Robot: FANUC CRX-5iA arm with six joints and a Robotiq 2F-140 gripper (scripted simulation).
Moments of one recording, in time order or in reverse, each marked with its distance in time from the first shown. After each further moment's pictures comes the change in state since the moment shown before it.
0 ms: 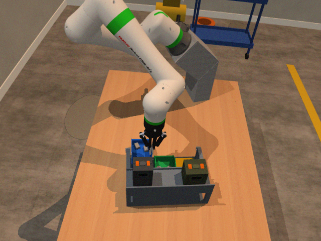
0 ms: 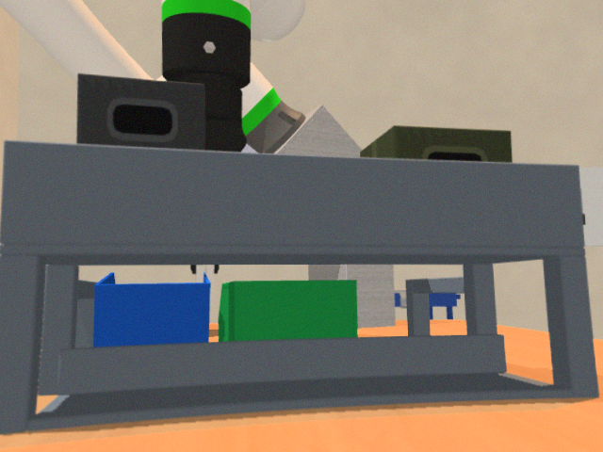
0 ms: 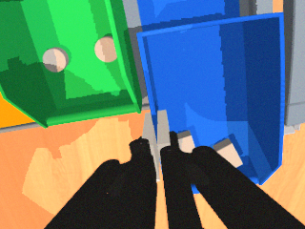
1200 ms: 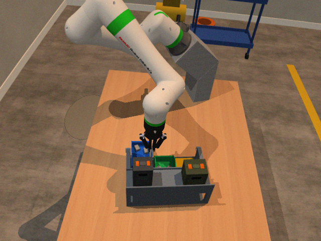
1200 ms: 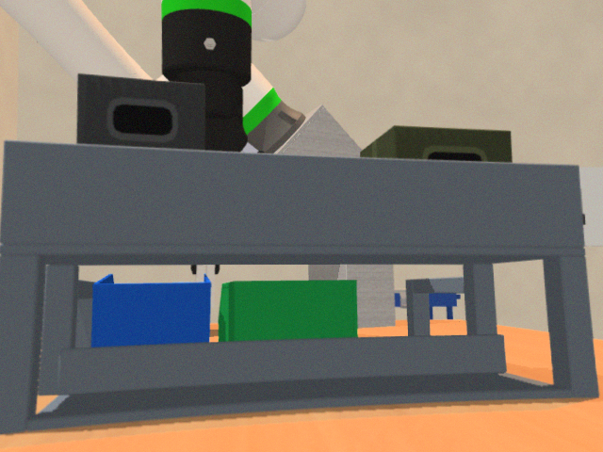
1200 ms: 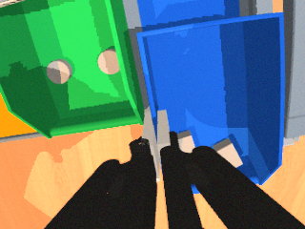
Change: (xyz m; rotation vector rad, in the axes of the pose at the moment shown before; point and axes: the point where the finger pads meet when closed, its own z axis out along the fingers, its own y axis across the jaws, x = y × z) arm 0.011 0.000 0.000 0.000 0.016 0.000
